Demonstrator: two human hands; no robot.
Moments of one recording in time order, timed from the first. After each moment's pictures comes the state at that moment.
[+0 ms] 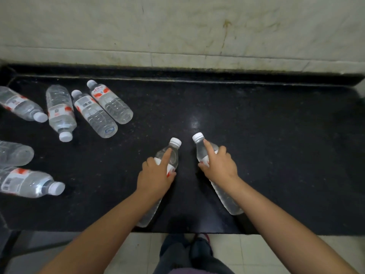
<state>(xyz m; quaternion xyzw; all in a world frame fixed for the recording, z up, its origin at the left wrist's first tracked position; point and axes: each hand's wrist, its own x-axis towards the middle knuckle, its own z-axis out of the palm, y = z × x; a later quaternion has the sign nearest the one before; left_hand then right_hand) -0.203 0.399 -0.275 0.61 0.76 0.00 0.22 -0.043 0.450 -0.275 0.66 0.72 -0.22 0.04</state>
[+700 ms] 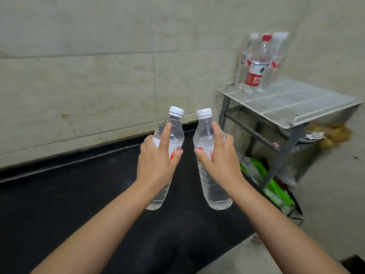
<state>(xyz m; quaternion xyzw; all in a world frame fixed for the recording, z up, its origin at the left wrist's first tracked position) 0.173 0.474 -0.124 0.79 0.53 0.30 0.09 0.316 0.428 -0.119 0.72 0.60 -0.05 -0.35</state>
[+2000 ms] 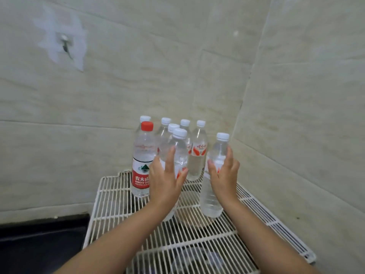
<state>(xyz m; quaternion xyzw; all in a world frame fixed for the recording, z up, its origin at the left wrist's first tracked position) 0.744 0.704 -0.057 0.71 0.45 0.54 0.02 0.884 0.692 -0.032 0.67 0.56 0.01 -0.50</state>
